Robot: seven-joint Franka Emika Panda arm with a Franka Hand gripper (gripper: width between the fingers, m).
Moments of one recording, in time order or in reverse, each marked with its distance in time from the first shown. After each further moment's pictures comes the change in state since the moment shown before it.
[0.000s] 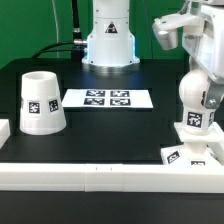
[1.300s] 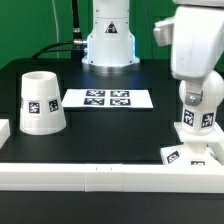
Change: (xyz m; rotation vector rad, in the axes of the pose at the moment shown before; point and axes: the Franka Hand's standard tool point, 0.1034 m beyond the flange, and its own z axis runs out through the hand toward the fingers) arm -0.003 -0.002 0.000 0.017 0.010 0.521
